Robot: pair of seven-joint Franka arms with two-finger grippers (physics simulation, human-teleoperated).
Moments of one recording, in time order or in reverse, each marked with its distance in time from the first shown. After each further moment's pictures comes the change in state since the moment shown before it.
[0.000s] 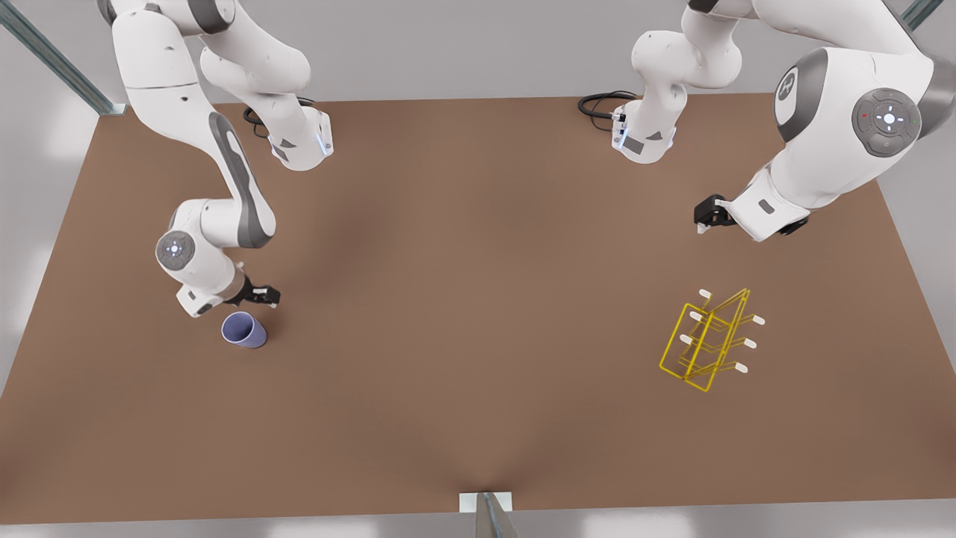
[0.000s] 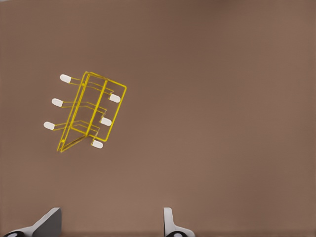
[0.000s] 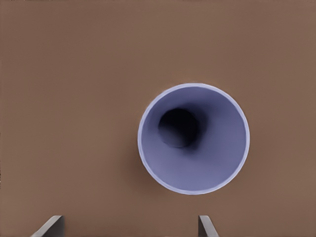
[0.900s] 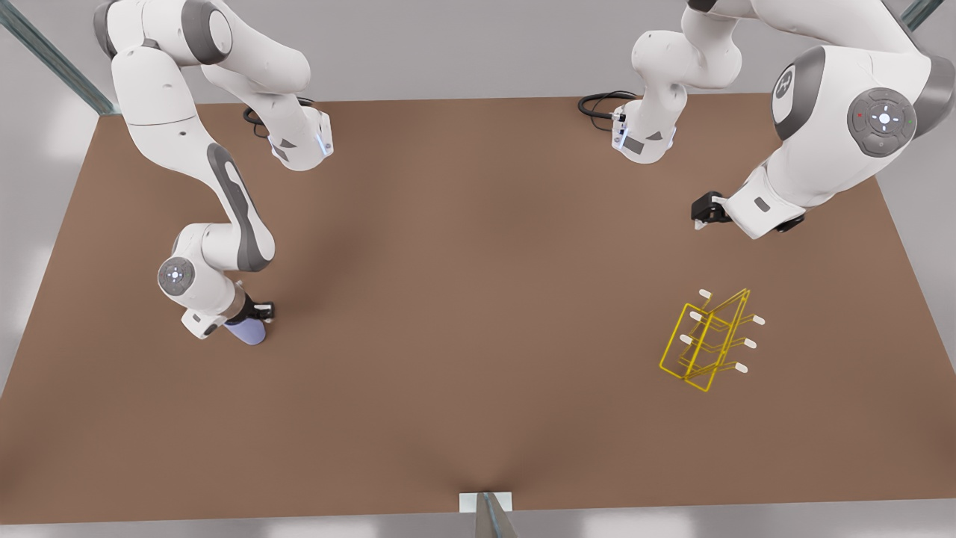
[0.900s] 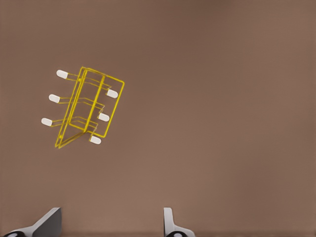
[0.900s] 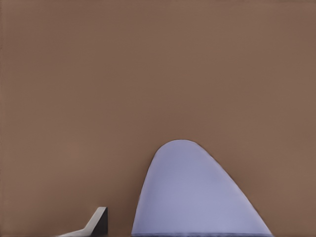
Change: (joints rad) left arm -0.007 -0.003 0.000 0.000 -0.001 -0.022 0.002; right arm -0.027 0.155 0.000 0.098 0.026 0.032 -0.174
